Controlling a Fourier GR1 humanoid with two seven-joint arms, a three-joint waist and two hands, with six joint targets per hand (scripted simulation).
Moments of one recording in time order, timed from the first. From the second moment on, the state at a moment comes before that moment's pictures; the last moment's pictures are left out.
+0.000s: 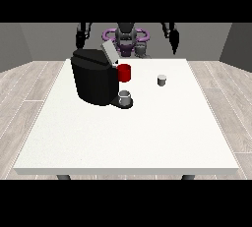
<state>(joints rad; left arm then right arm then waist) 0.01 0.14 0.02 -1.60 0.03 -0.01 -0.01 0.01 -0.11 0.00 -1.56 0.01 -0.02 0.00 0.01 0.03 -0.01</state>
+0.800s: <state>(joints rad) -0.14 0.34 0.04 -1.38 -0.12 -0.13 -0.06 -0.05 -0.04 0.00 -1.57 -0.06 0.02 -0.13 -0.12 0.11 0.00</state>
